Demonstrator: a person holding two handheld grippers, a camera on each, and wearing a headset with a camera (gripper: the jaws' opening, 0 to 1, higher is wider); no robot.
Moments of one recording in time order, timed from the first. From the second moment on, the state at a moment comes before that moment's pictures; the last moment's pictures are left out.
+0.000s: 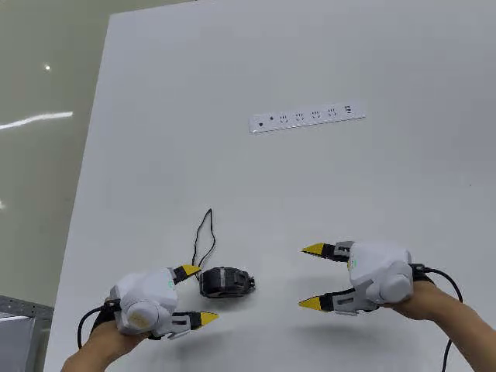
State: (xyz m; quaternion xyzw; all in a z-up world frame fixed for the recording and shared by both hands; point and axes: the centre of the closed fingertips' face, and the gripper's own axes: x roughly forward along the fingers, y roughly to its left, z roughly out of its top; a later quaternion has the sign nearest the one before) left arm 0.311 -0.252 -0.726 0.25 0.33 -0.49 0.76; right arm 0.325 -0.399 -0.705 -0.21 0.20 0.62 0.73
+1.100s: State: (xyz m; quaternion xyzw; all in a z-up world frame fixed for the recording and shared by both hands) left arm 0.328 -0.262 -0.749 0.30 0.35 -0.54 0.71; right arm 0.334 -0.355 -0.731 -0.22 0.19 0.66 0.70
